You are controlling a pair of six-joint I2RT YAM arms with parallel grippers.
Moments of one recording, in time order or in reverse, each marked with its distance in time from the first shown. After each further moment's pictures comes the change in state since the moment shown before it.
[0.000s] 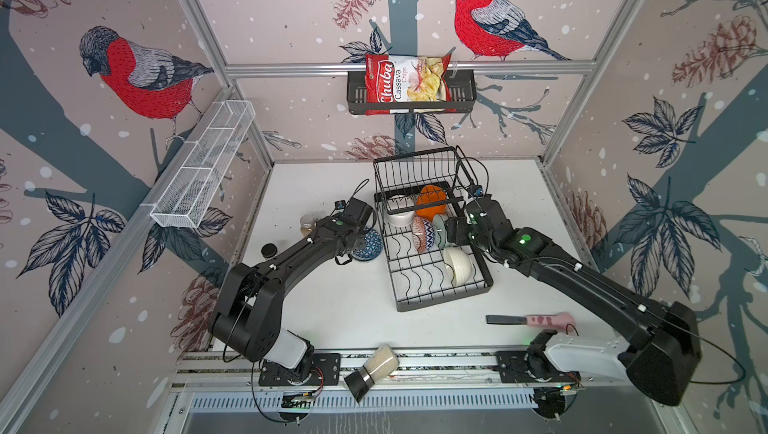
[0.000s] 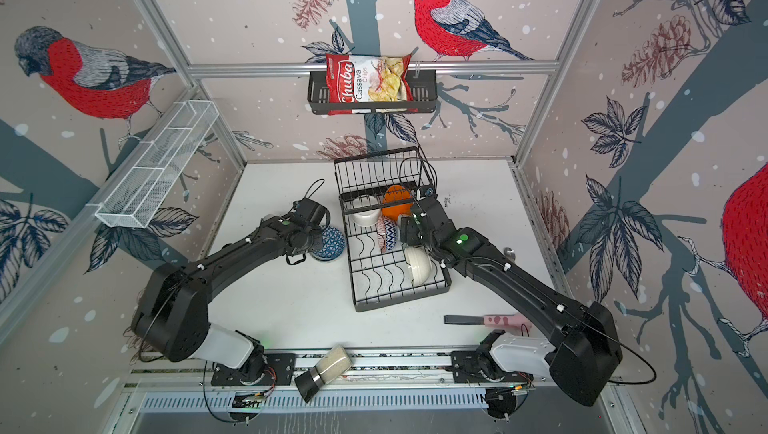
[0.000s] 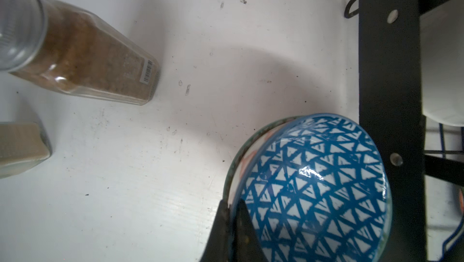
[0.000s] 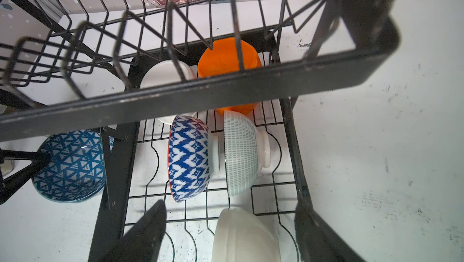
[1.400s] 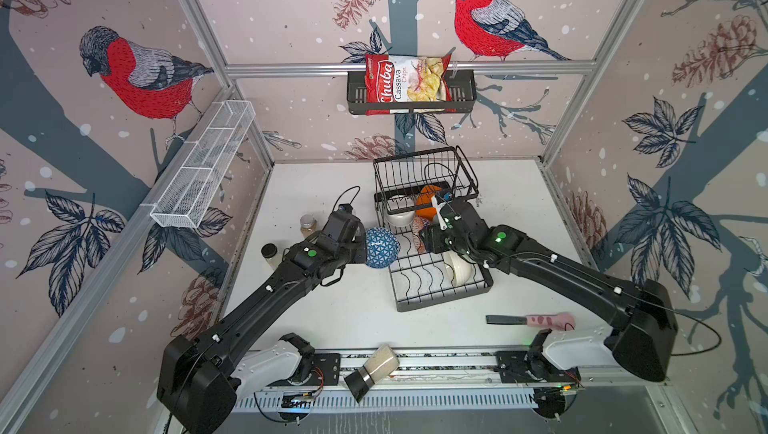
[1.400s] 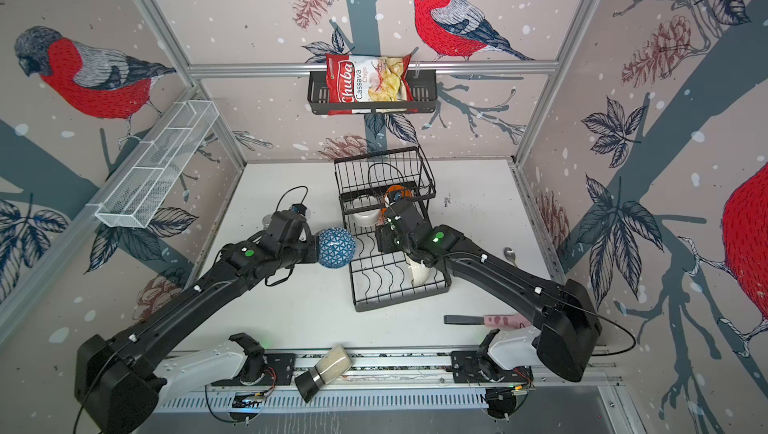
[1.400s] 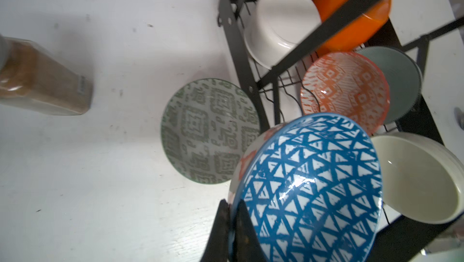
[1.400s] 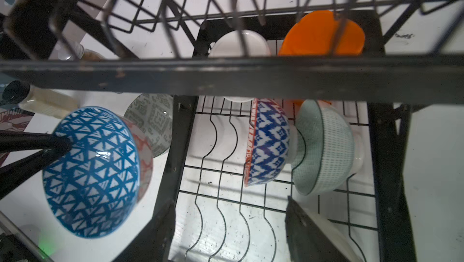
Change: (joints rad) left arm -0.103 -0.381 -0.127 0.048 0.244 0.139; right arm 0.161 0.147 0.103 0.011 -0.111 0.005
